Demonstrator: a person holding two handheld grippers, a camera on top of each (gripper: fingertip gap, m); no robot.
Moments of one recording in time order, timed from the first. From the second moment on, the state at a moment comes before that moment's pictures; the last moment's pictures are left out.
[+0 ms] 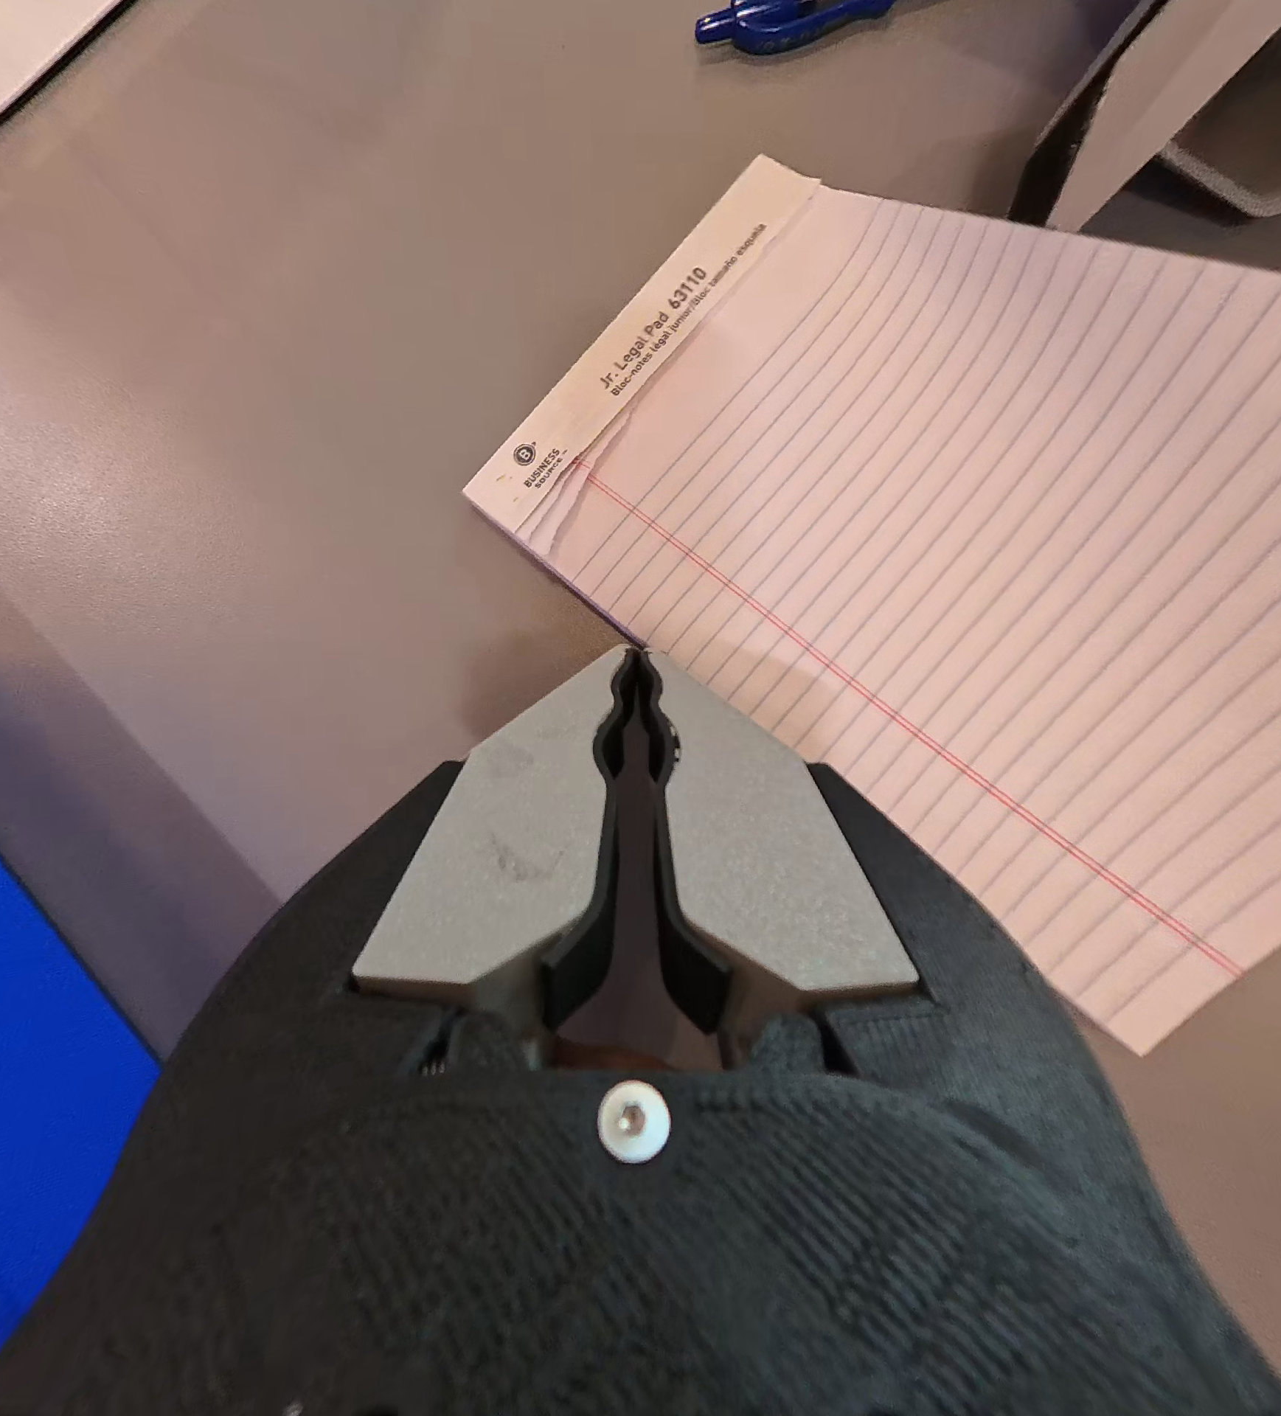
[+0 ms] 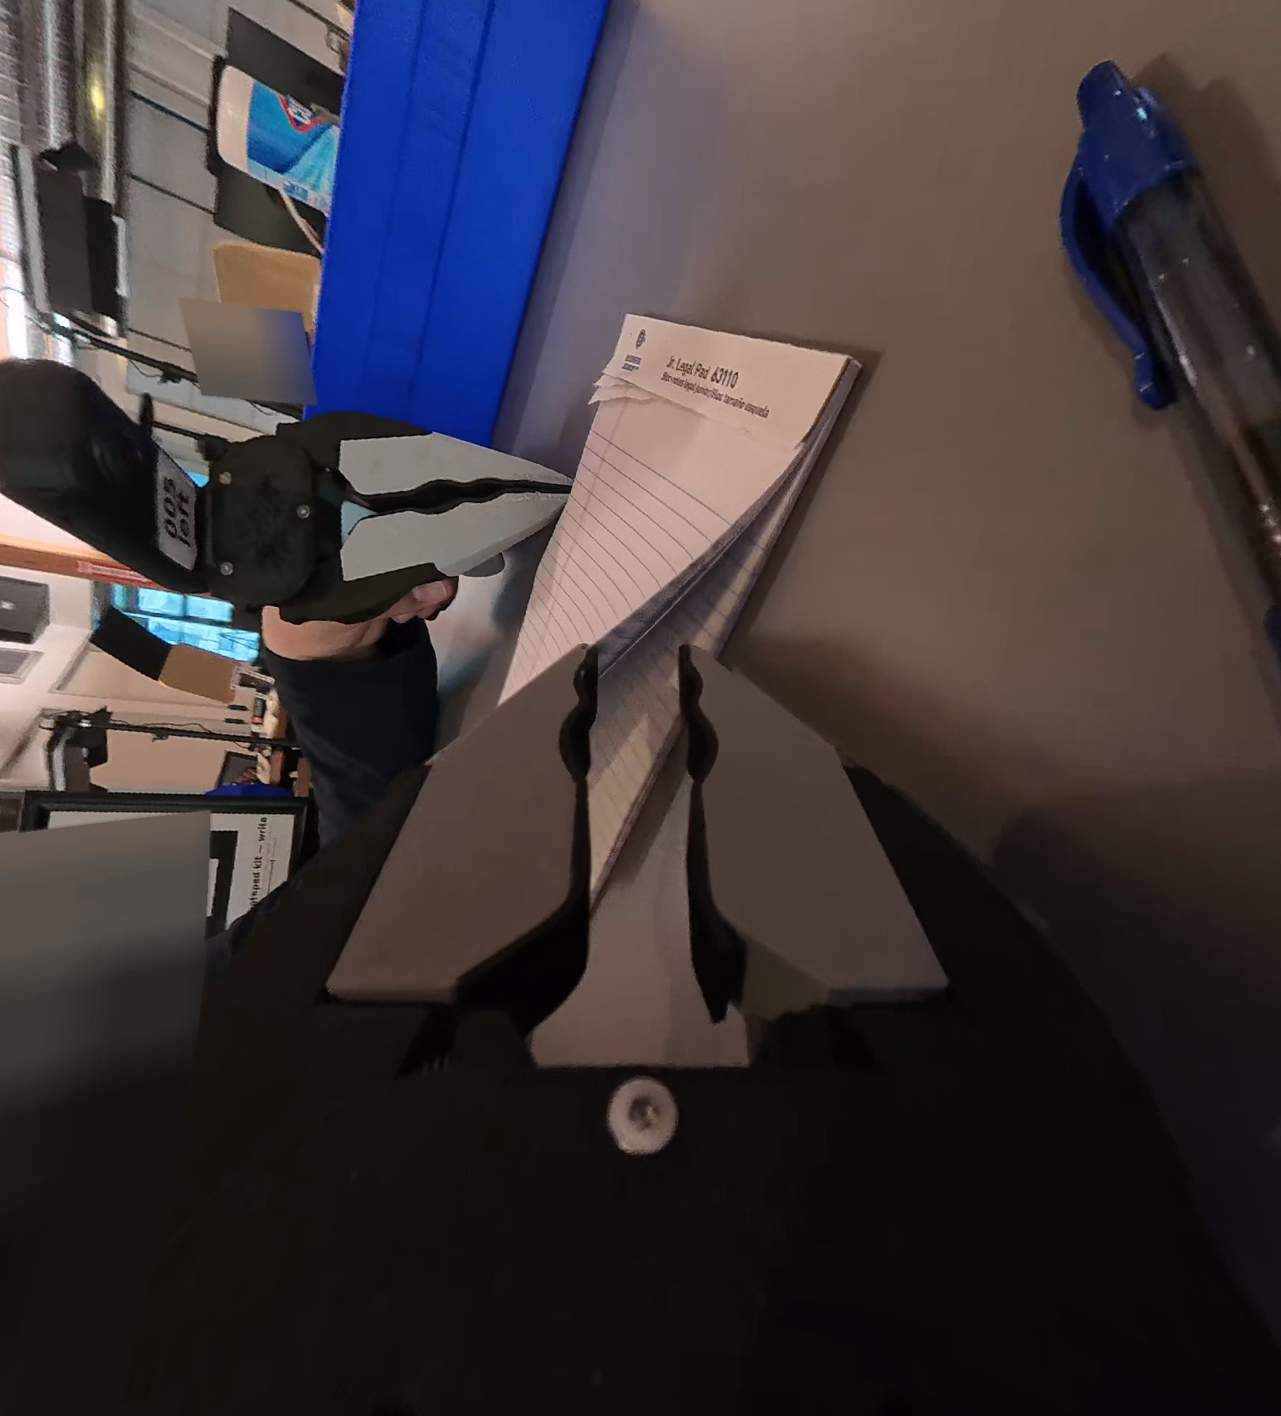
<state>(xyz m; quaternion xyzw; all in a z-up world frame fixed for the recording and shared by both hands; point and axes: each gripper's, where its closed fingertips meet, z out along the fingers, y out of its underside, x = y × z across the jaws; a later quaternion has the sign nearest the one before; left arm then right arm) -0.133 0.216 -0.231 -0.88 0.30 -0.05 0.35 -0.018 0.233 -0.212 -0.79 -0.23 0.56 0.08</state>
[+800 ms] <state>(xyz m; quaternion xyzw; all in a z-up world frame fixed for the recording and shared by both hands) -0.134 0.216 -0.232 -0.88 0.30 -0.05 0.36 -0.032 0.234 -0.209 -0.78 -0.19 0.60 0.06</state>
